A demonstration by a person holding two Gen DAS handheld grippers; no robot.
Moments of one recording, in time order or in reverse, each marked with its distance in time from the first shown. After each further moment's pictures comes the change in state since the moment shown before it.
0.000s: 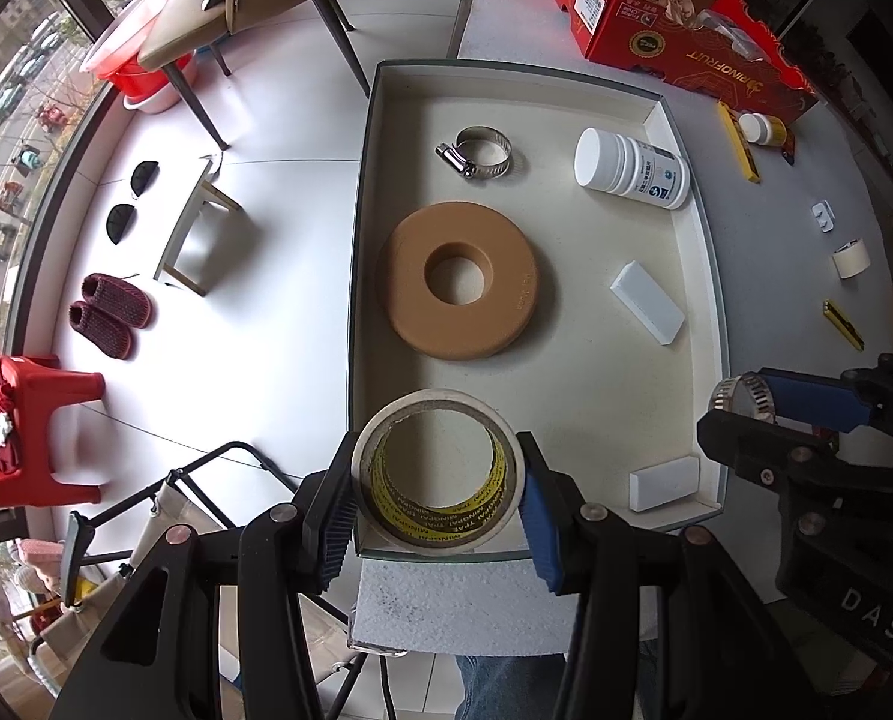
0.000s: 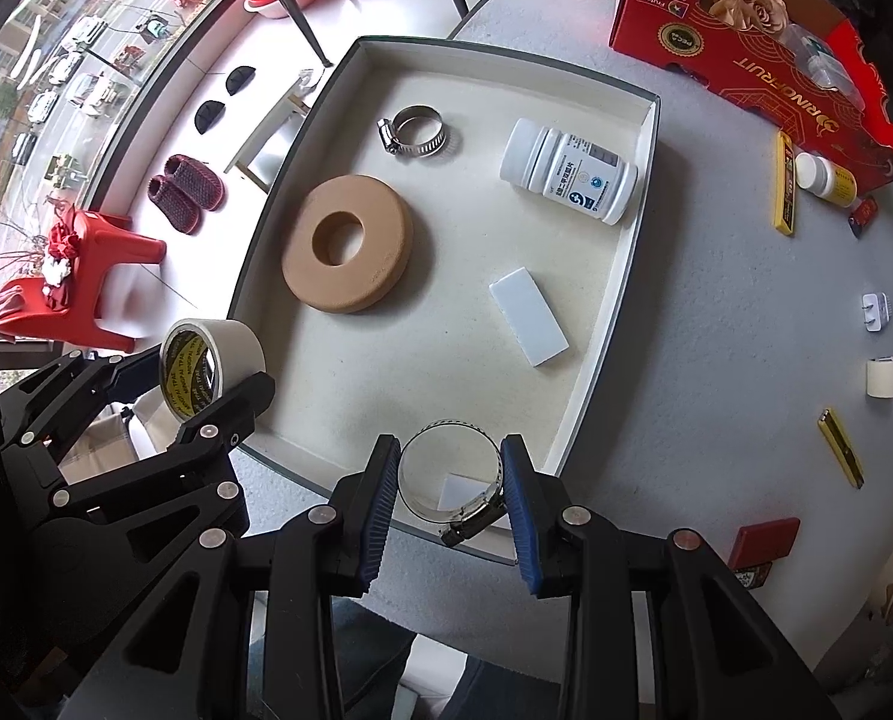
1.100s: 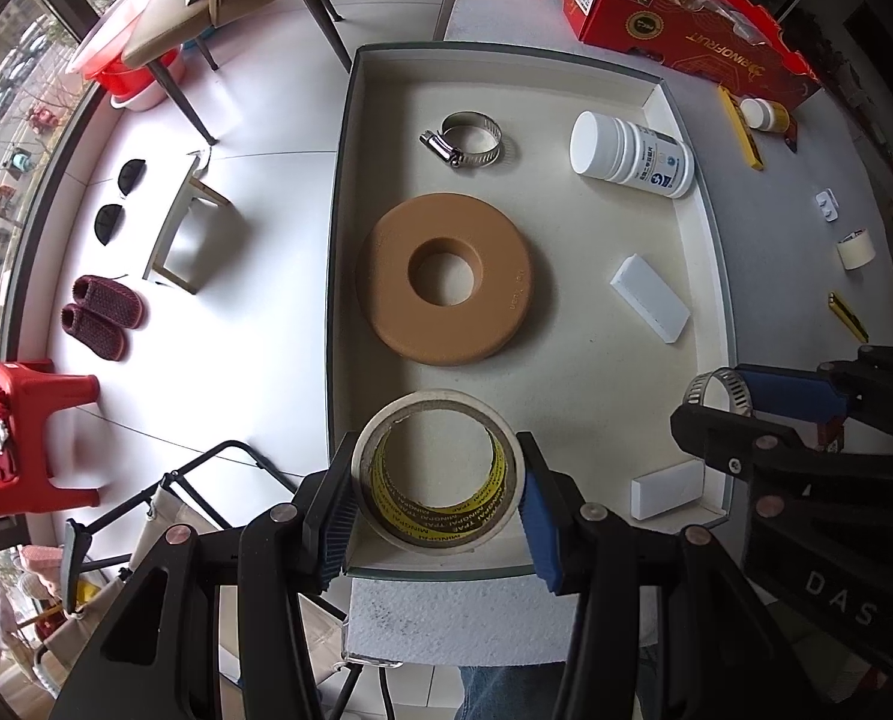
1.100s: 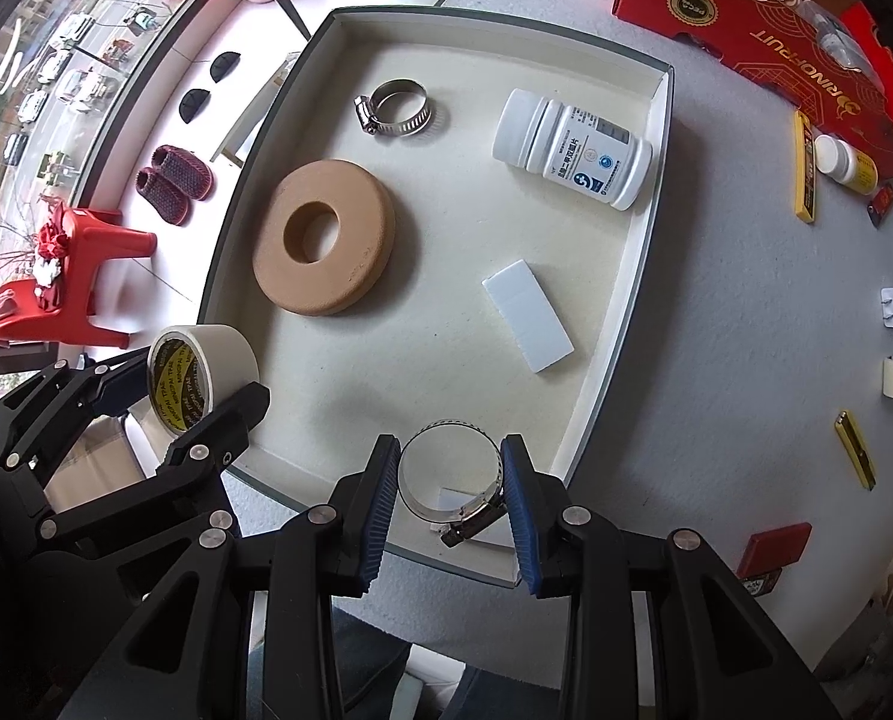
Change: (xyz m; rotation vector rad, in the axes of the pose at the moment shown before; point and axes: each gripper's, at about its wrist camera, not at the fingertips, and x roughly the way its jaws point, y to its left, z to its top) left arm 0.013 -0.004 0.006 0.026 0.031 -0.007; right arm 0.021 -0.005 0.010 0.018 0.052 0.005
